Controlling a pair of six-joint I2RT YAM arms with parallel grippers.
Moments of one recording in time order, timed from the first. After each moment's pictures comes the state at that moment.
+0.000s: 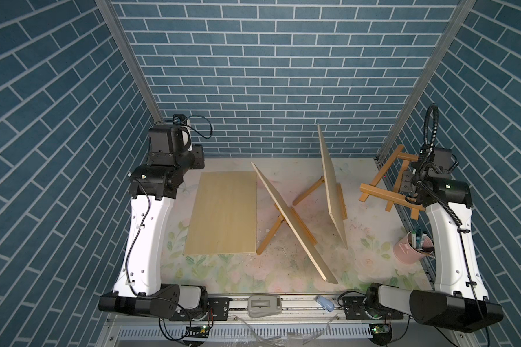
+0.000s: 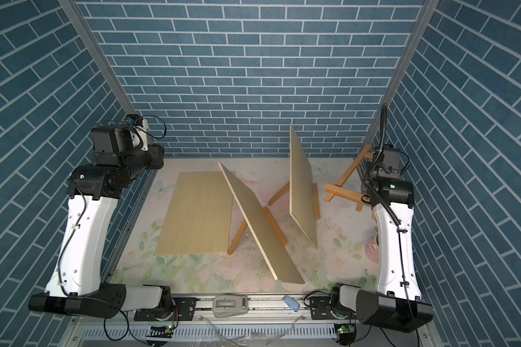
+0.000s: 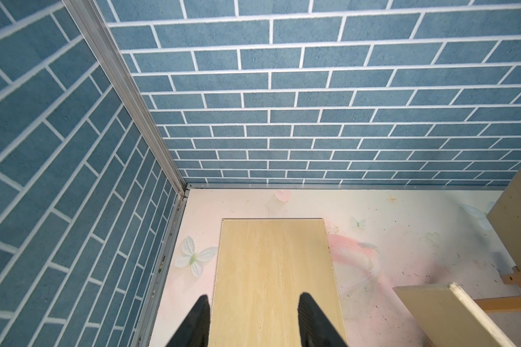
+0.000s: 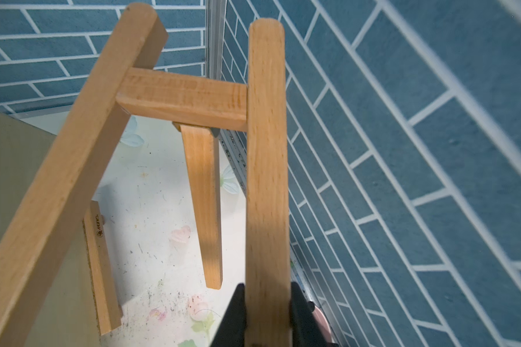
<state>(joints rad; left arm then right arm) -0.08 1.36 1.85 -0.96 -0.12 -0.03 -0.13 1.26 1.55 -1.01 0.35 0.00</state>
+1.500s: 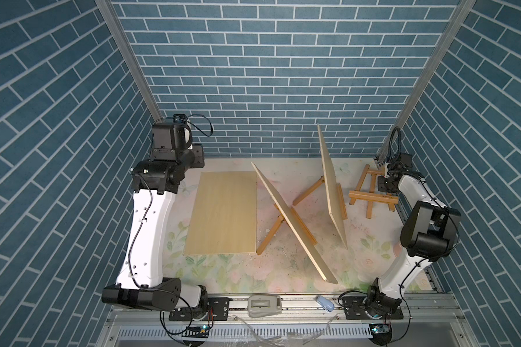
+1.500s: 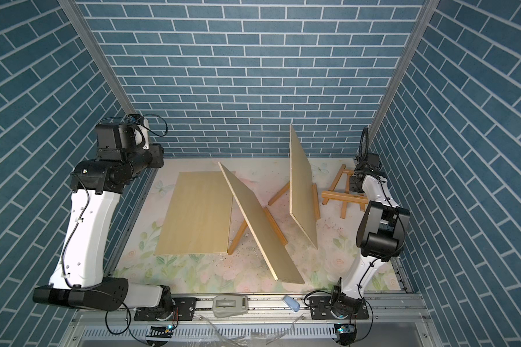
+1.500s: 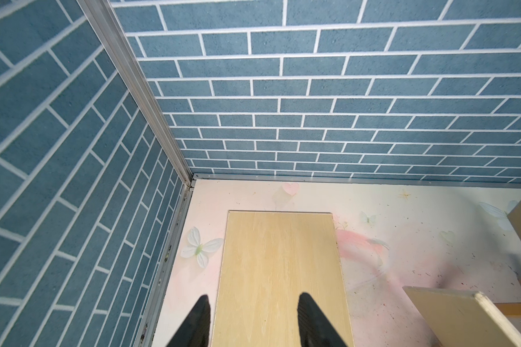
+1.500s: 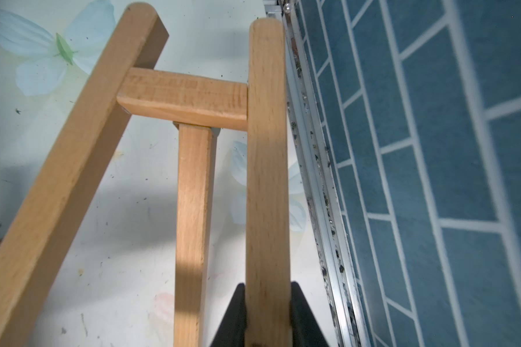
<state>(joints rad) -0.08 1.40 1.90 -1.01 -0.16 -0.05 -0.22 1.88 1.50 -0.57 0.11 -0.21</state>
